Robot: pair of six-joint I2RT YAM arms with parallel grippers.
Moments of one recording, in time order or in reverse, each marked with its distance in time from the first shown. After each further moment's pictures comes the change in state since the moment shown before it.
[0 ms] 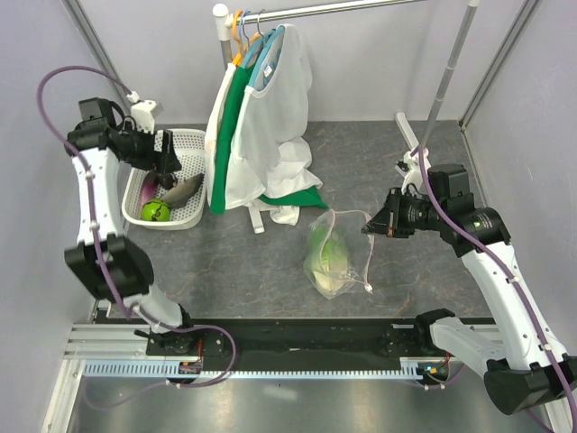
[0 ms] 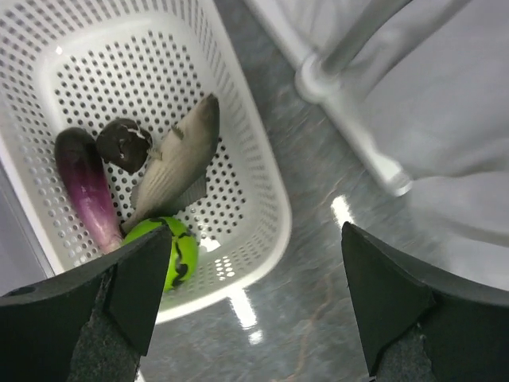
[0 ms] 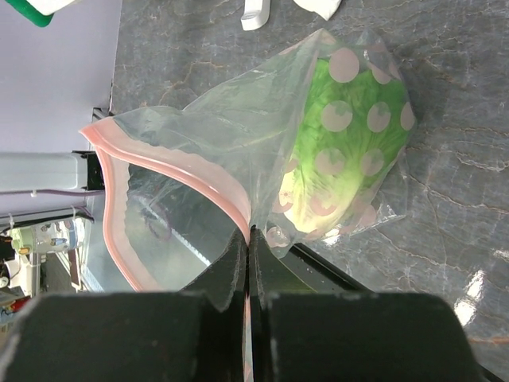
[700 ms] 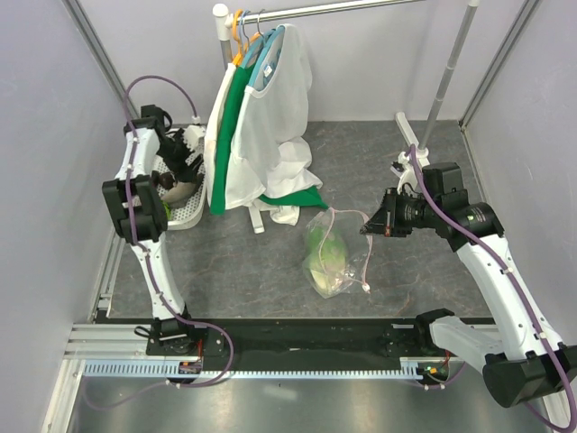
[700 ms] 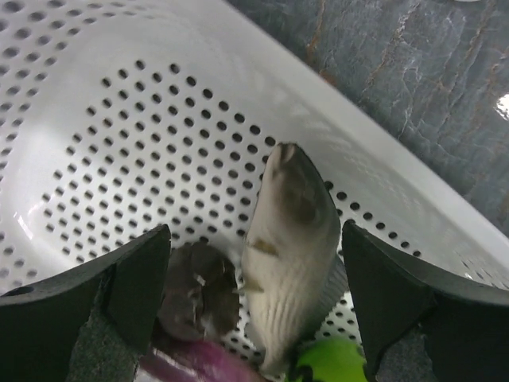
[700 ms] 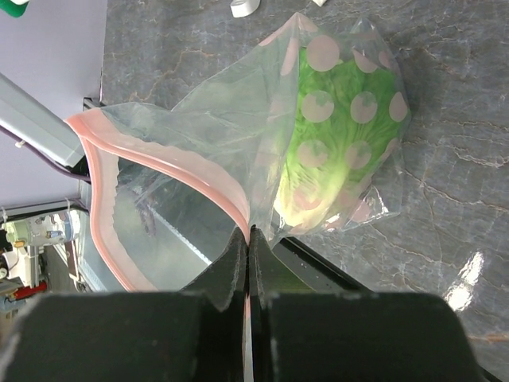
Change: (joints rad) left arm -0.104 0.668 0.290 -0.011 -0.119 0.645; right arm 0.000 0.044 -0.013 0.001 -0.009 -0.023
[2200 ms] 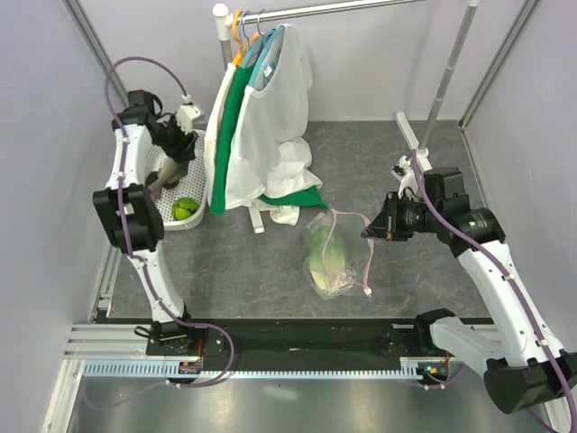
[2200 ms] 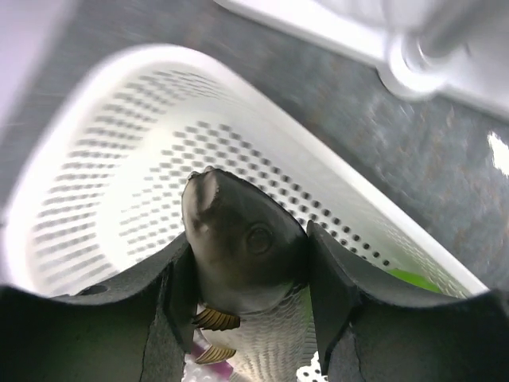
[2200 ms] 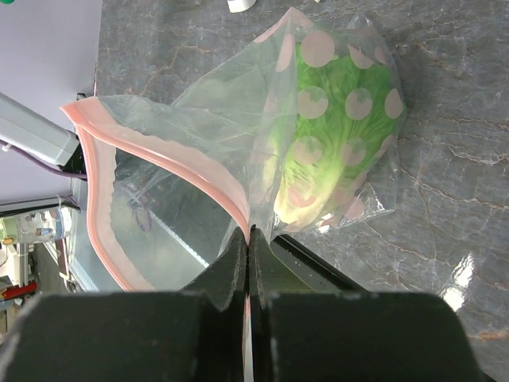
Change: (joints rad) left arm -0.023 -0.114 -0.018 0.075 0.105 -0.065; right arm 0.000 -0.036 -0.034 0.003 0.003 -0.023
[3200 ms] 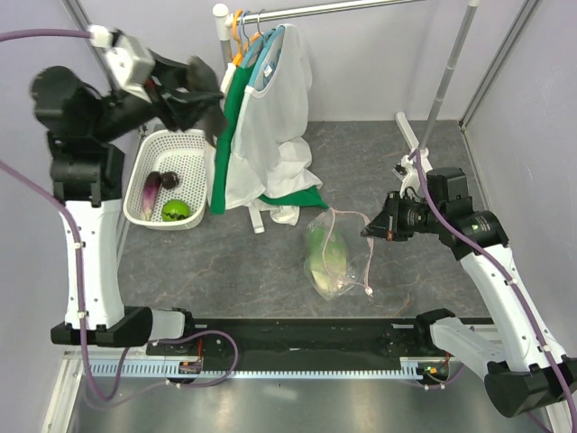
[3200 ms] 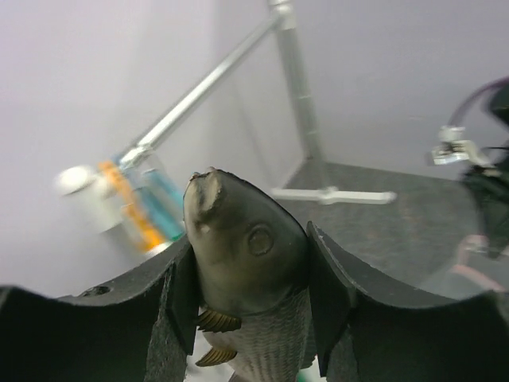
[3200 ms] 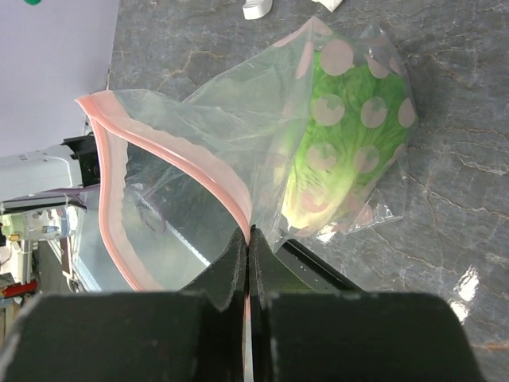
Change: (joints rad) left arm -0.135 -0.775 -0.023 0.631 0.455 -0.943; right arm 0.000 -0.020 0.000 0.017 -0.022 0.006
